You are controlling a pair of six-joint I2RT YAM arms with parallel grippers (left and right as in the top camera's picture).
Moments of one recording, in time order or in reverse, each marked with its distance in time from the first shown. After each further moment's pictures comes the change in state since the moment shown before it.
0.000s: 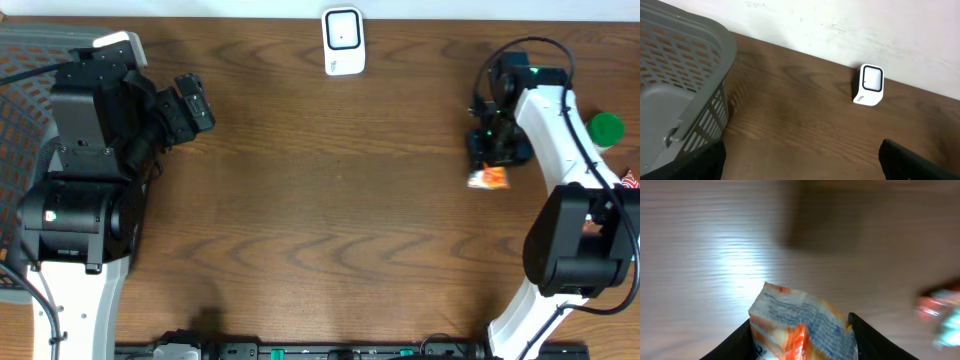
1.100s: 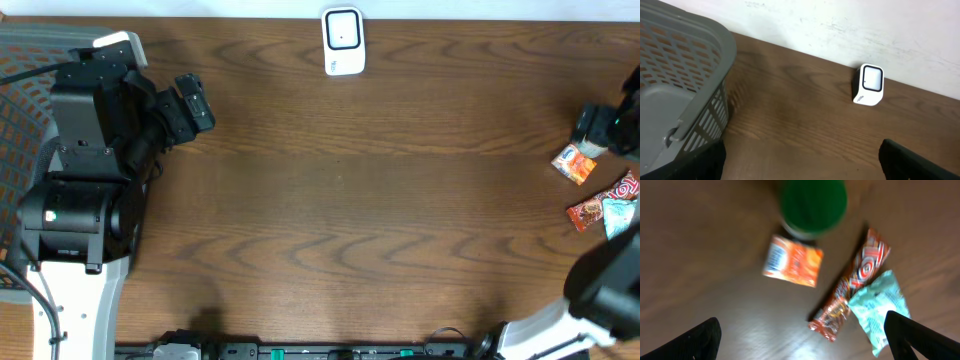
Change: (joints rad) left arm 0.000 0.000 0.000 0.000 0.000 0.000; right arm -0.426 -0.145 0.075 0.244 -0.052 0.055
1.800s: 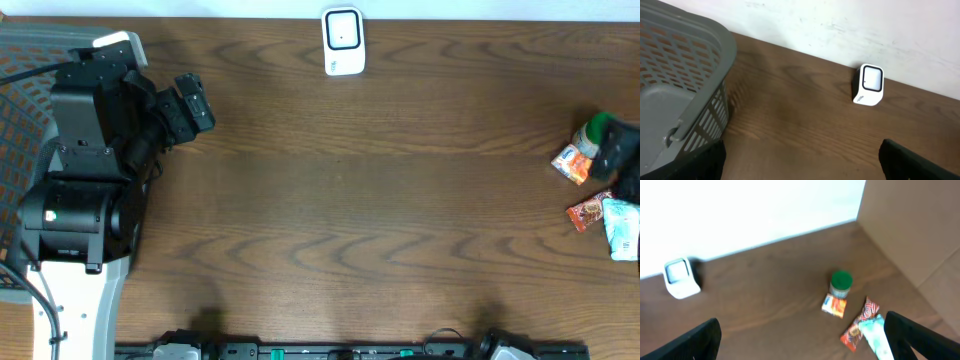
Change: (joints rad) left arm 0.000 0.000 0.000 0.000 0.000 0.000; right arm 0.087 -0.800 0.038 -0.137 -0.184 0.048
